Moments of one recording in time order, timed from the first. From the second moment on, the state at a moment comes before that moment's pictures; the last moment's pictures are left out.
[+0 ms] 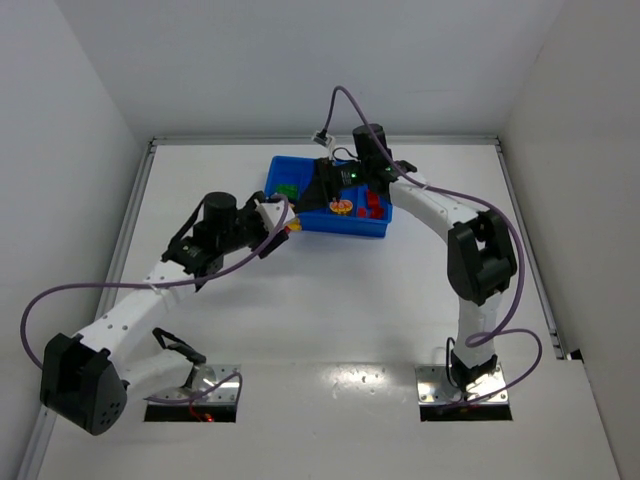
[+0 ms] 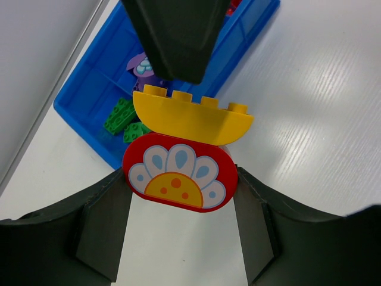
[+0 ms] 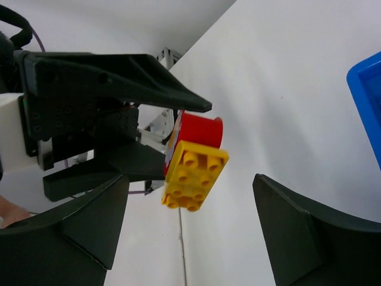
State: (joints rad) left arm -0.42 1.09 0.81 -0.14 0.34 0.58; right arm 0.46 1.96 1.55 -0.10 -1.12 0.35
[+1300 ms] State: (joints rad) left arm -0.45 1.07 0.77 -0.07 0.25 0.59; right arm 0.33 1.99 1.54 -0.05 -1.18 0.39
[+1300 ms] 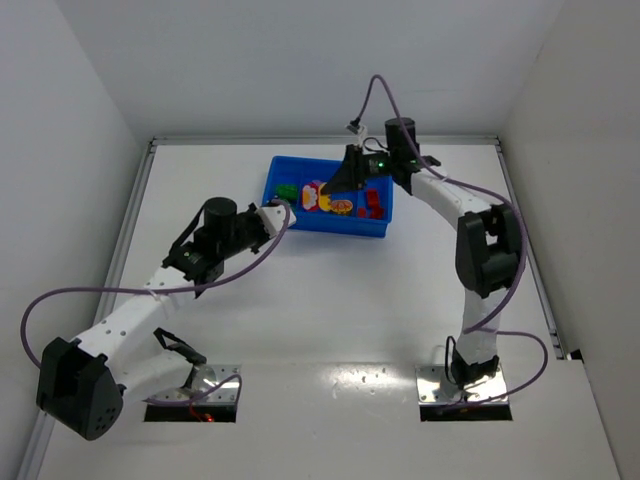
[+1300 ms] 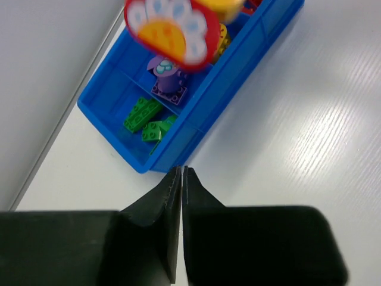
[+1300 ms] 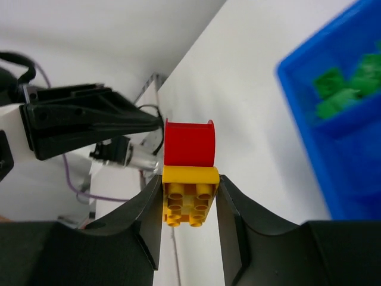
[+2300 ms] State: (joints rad) left arm -0.45 1.17 0.89 -0.12 0.46 0.59; right arm 0.35 1.95 1.44 -0.06 -1.26 0.38
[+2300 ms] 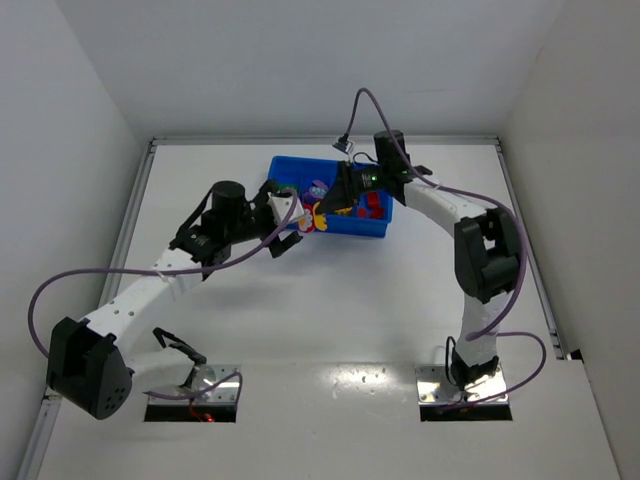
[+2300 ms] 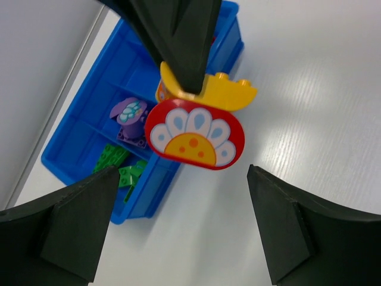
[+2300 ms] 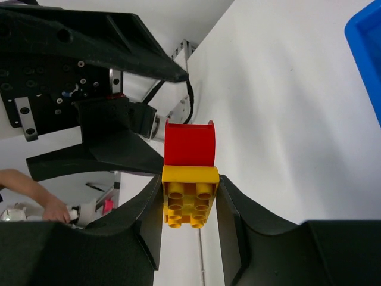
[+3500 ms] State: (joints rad) left arm -0.54 1.18 0.87 -0.04 0.39 0.66; right arm 0.40 1.96 1.49 -0.05 -1.29 0.41
